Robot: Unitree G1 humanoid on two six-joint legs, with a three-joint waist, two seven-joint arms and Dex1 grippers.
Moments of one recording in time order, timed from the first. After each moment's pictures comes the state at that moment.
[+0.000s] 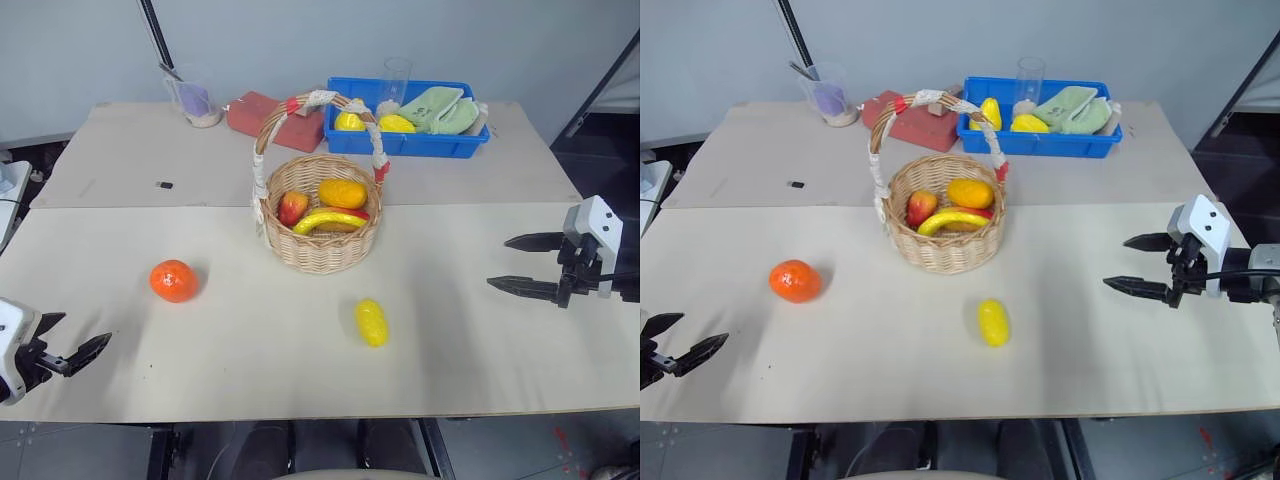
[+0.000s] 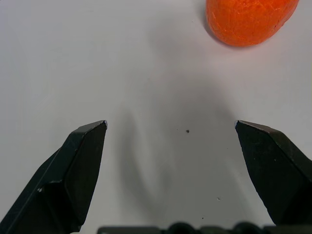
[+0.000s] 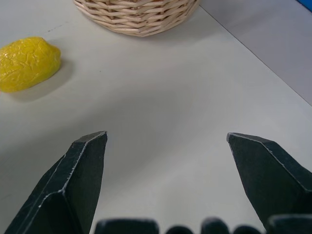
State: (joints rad) left arm 0.46 0.88 0.69 -0.14 -0.45 0.40 -0.82; right arm -0.28 -1.09 -0.18 0.11 0.41 0.33 1.26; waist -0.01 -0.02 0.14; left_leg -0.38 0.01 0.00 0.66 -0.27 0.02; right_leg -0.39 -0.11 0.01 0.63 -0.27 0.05
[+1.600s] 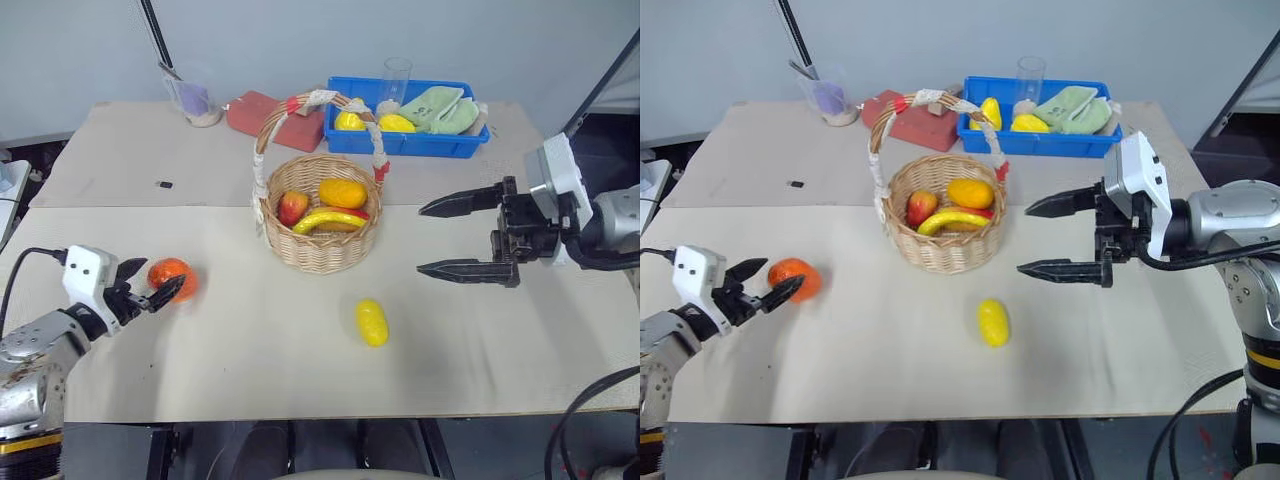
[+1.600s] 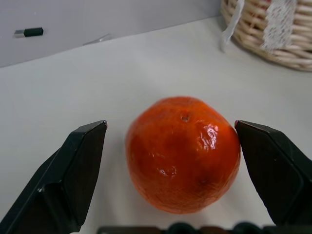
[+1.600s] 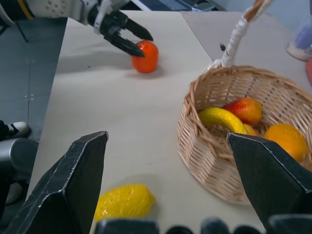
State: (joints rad) left arm 0.00 0.70 0.39 -0.04 -0.43 0.40 -0.72; right arm -0.57 -0.97 -0.09 -0.34 0.69 0.65 1.23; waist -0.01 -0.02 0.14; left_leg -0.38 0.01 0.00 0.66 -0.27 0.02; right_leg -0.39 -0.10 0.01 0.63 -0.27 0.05
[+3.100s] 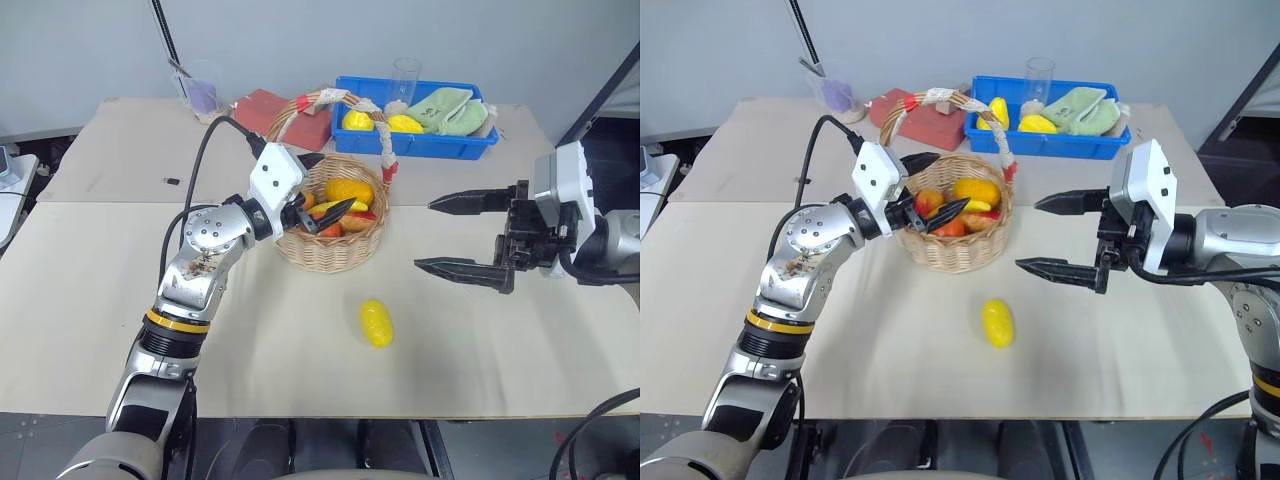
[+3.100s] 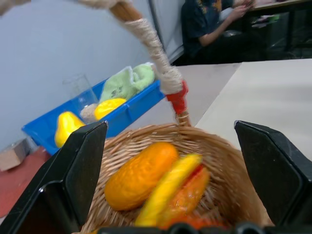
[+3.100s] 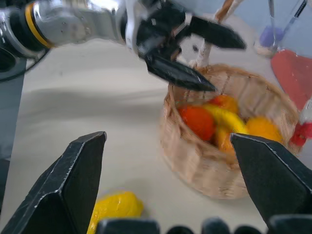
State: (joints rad) left arm -0.63 0.41 -0.14 -0.10 -0.28 0.29 -0.73; right arm -0.37 -1.01 -0.21 -0.49 0.74 0.69 1.03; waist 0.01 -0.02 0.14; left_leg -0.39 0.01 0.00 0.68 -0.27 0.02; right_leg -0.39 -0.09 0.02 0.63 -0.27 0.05
